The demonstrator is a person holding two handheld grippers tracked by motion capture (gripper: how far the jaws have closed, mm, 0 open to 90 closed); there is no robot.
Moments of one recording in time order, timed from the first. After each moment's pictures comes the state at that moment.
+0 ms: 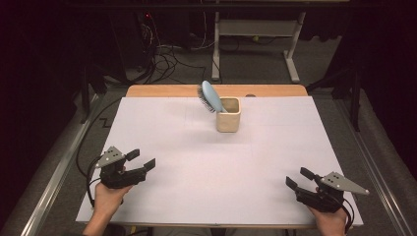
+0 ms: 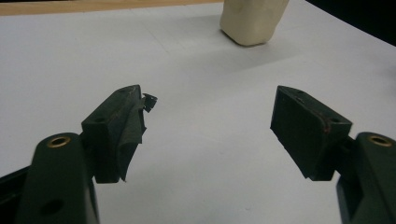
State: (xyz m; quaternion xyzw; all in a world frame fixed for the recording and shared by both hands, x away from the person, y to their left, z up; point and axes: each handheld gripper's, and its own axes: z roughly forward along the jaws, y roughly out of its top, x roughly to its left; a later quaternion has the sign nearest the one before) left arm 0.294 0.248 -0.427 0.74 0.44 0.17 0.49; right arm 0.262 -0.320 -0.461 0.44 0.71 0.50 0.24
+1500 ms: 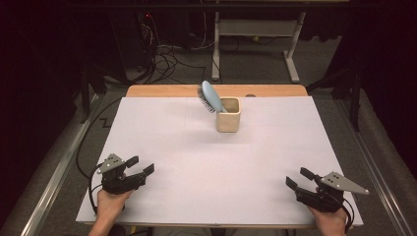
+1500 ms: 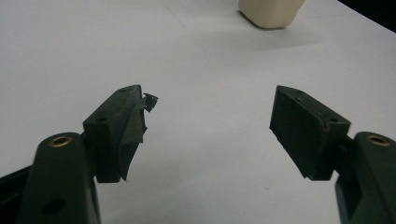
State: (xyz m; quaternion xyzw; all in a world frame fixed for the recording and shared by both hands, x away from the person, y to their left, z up) left arm 0.291 0.255 -0.457 0.72 0.47 0.16 0.48; right arm 0.262 -0.320 -0.461 0.44 0.71 0.50 0.23
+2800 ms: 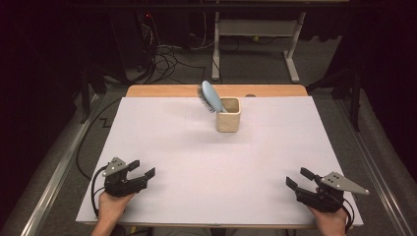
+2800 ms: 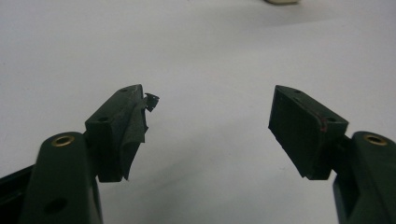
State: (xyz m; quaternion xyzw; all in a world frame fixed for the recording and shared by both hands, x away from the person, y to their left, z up) left arm 0.290 0.252 -0.470 0.74 0.48 0.17 0.45; right arm 0.262 -0.320 -0.461 0.44 0.71 0.49 0.23
